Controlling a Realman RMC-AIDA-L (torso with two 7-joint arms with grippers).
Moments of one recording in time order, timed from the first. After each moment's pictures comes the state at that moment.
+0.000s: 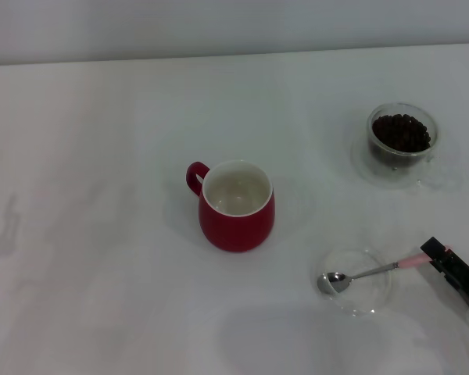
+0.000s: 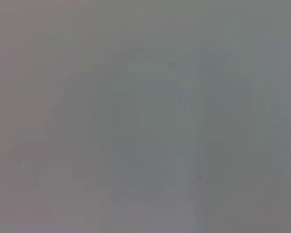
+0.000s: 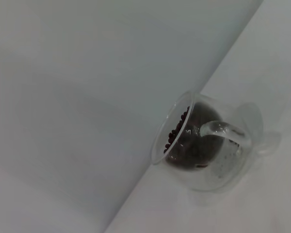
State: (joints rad) left arm -0.25 -2.08 -0.11 0.01 -1.42 -1.70 2.83; right arm 0.04 2.02 -0.43 0.13 1.61 1.50 -1.85
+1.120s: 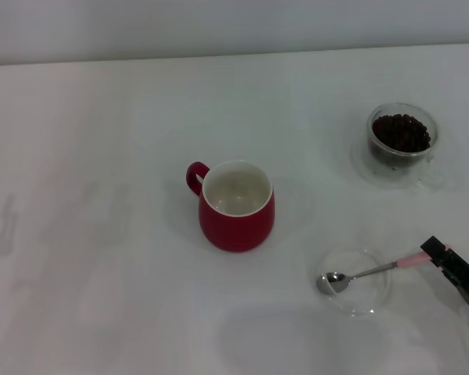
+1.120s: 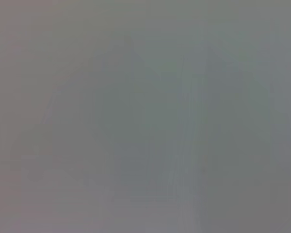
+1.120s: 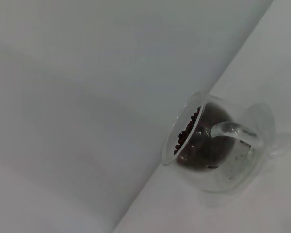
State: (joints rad) left arm -0.25 -2.08 -0.12 0.01 -1.42 -1.68 2.83; right arm 0.05 2.02 -0.43 0.13 1.61 1.52 -1.85
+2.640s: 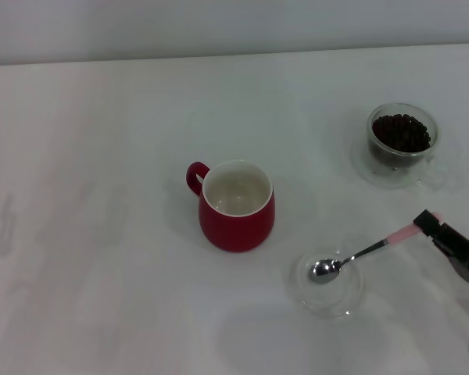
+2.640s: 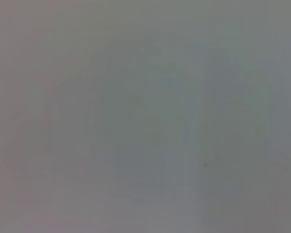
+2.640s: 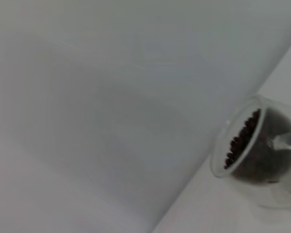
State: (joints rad) left arm -0.25 -2.08 -0.12 0.01 -1.42 -1.66 2.83; right arm 0.11 2.01 -0.44 0.10 1.60 1.58 -1.80
